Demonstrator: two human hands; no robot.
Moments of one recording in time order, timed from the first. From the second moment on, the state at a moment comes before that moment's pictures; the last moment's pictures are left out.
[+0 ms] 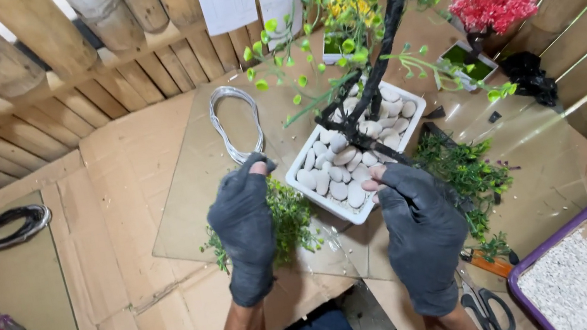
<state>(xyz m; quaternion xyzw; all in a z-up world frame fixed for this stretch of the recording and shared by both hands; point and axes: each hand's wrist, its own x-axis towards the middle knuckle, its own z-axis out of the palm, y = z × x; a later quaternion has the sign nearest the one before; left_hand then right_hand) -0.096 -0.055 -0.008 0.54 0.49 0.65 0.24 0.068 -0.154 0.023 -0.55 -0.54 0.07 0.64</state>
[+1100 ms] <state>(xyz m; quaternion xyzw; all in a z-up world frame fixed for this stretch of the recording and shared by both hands) -0.158 -0.112 -0.119 0.73 0.59 0.25 0.23 0.033 -0.140 -0.209 -0.67 -0.68 -0.14 0.25</state>
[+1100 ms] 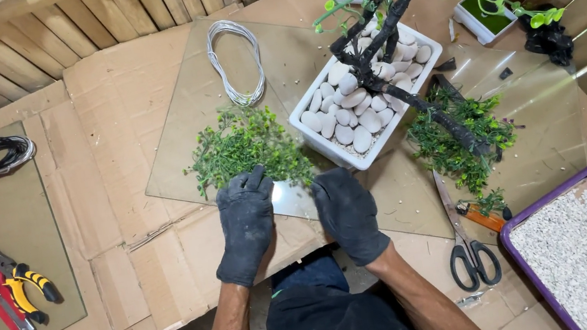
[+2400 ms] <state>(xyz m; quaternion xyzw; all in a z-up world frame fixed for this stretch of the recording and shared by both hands) -0.125 -0.057 -0.207 0.02 0.10 0.61 0.79 0.051 -0.157 -0.038 -0.57 -0.48 0.47 0.48</state>
